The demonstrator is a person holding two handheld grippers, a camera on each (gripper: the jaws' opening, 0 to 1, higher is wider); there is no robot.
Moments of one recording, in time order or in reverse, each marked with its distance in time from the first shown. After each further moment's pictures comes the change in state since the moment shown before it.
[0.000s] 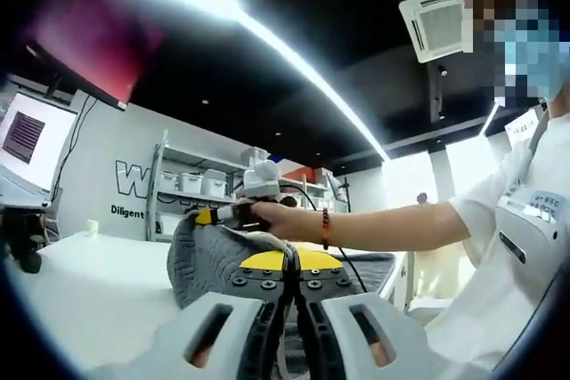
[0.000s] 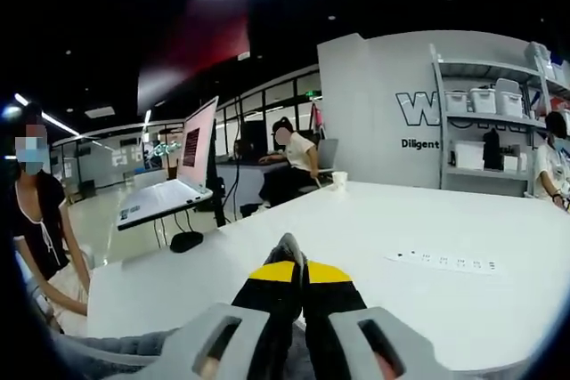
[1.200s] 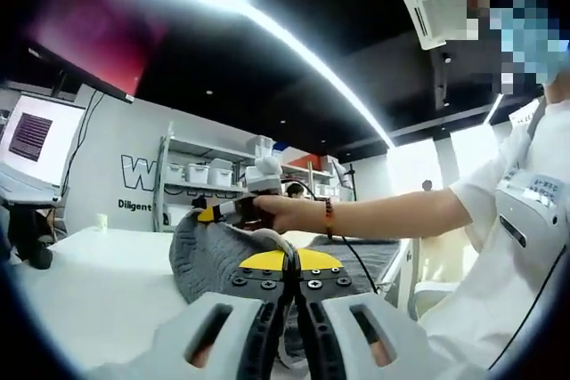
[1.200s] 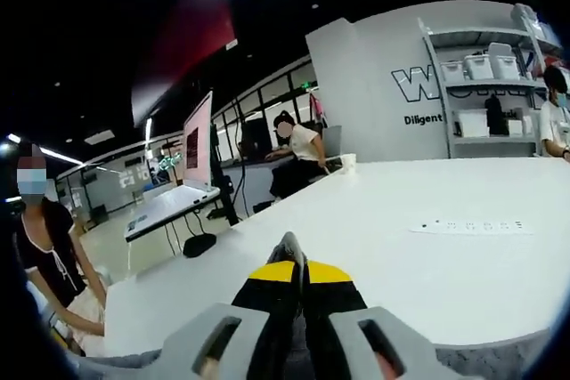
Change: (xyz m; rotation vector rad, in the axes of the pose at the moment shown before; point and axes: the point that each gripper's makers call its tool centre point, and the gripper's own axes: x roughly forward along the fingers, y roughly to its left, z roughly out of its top) left arm -0.017 0.009 -0.018 0.027 0.063 0.012; right arm 0.020 0.013 -0.027 0.156 0.028 0.049
